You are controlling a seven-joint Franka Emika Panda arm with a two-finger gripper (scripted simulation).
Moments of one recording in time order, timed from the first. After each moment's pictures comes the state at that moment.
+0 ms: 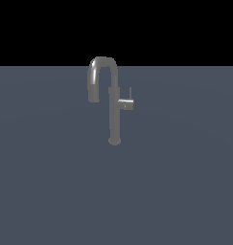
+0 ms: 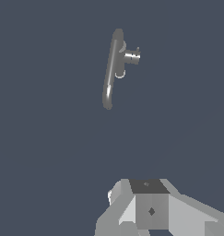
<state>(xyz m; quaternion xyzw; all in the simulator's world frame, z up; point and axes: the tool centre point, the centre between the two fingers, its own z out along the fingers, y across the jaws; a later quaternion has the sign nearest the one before) -0.237 0.000 0.491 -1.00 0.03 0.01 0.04</state>
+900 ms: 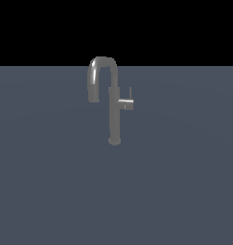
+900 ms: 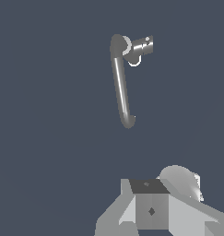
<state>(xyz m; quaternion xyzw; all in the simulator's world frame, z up) -0.145 -0.006 0.466 -0.96 0.17 0.12 0.18</state>
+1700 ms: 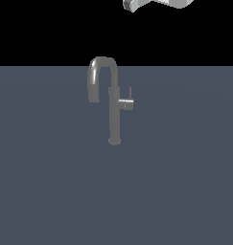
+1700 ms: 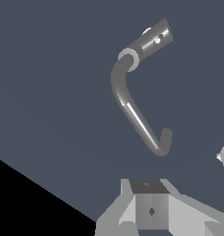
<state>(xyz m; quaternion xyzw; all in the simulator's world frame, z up) -0.056 -0.031 0.408 -0.85 0.32 0.25 0.33</state>
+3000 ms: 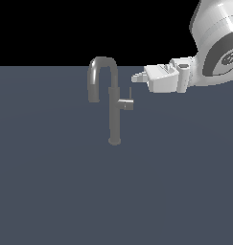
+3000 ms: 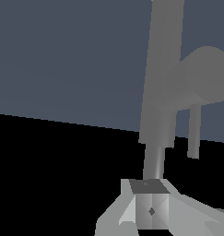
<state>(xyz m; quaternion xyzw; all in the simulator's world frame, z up) 0.027 -0.061 0.250 -0.53 0.52 0.41 0.53</state>
